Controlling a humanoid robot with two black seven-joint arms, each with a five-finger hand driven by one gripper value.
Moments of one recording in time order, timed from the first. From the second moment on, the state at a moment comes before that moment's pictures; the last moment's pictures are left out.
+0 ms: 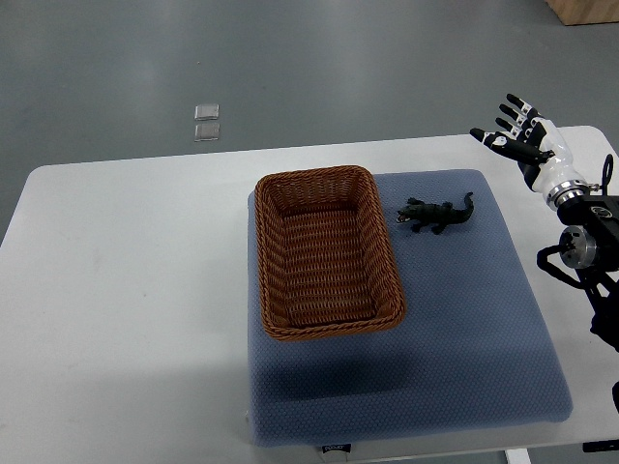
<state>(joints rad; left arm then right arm) -0.02 0.00 -0.09 -0.16 0.04 0.00 0.11 0.56 -0.21 1.28 0.73 -0.86 0.06 0.22</state>
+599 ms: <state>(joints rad) -0.02 0.00 -0.09 -0.17 0.04 0.00 0.11 0.57 -0.22 1.27 0.73 -0.86 0.06 0.21</state>
